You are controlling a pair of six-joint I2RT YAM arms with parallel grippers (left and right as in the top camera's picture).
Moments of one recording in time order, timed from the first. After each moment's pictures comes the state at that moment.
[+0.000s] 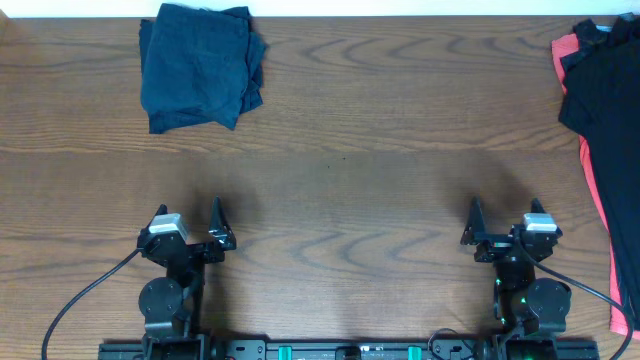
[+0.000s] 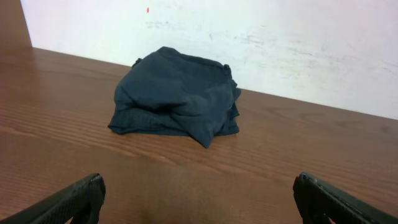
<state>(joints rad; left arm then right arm) 0.04 0.01 0.02 -0.11 0.01 -0.20 0.00 0.01 0.01 -0.06 0.01 0.06</state>
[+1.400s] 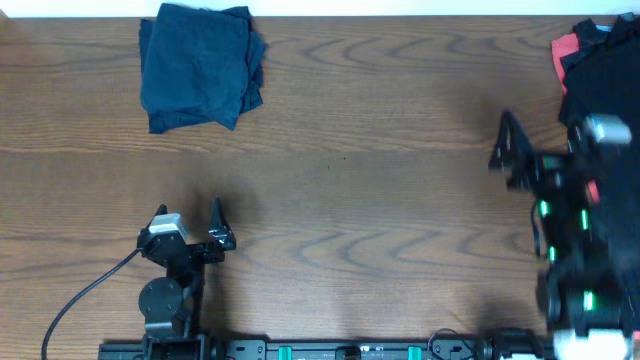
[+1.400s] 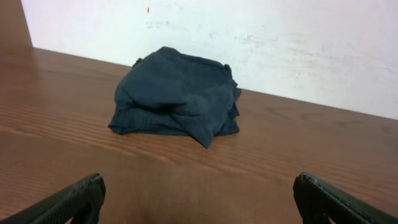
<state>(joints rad) 0.04 0.01 0.02 -0.11 0.01 -0.20 -0.01 0.81 0.78 -0.09 -0.02 0.21</state>
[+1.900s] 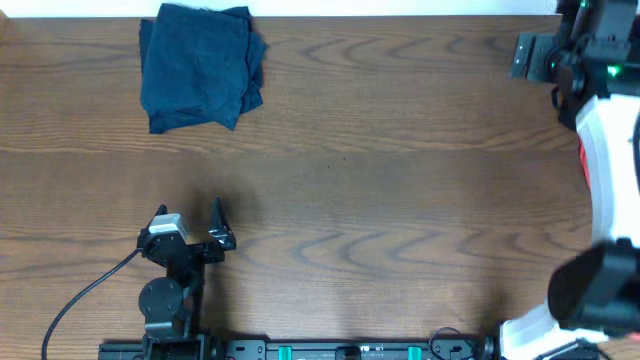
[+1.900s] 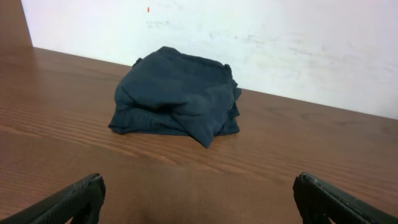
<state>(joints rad) 0.04 0.01 0.02 -0.11 0.01 -0.20 -0.15 1.78 1.66 -0.63 0.10 -0.03</state>
